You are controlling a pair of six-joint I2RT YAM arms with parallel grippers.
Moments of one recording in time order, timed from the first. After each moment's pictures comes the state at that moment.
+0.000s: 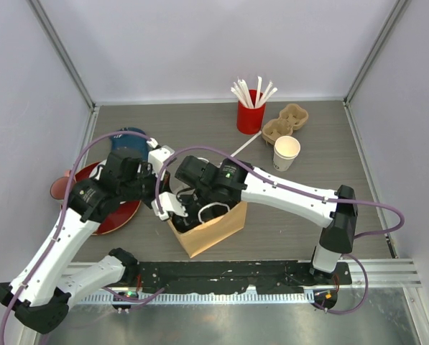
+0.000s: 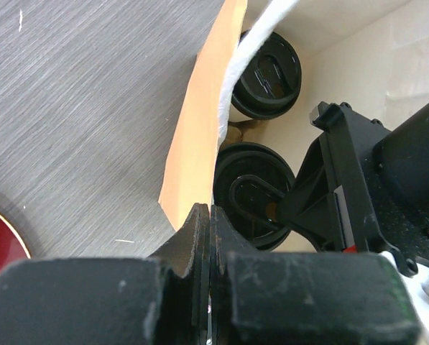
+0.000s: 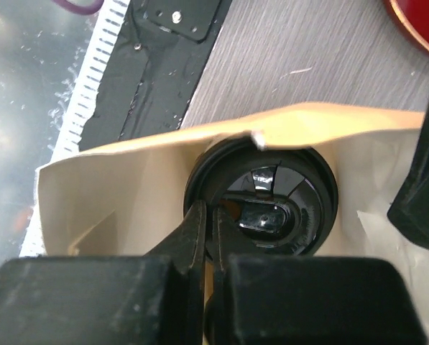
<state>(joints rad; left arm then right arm) -0.57 0.91 1.18 -1.00 0.34 -0.05 1.17 1.74 1.73 -1.02 -0.47 -0.67</state>
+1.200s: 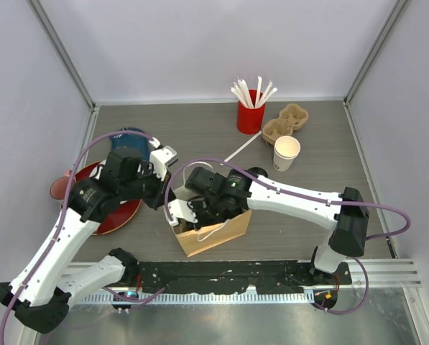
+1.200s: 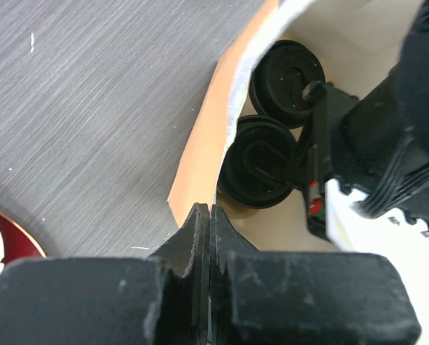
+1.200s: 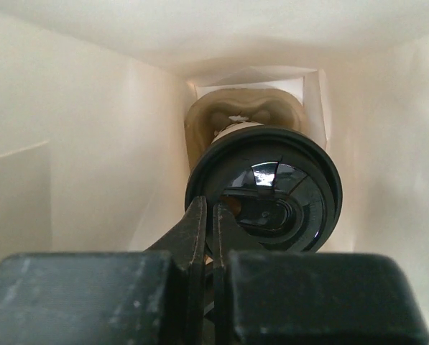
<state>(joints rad) -0.56 0.91 1.19 -0.99 0.33 0.03 1.17 1.64 1.47 -0.91 -0.37 -0.65</state>
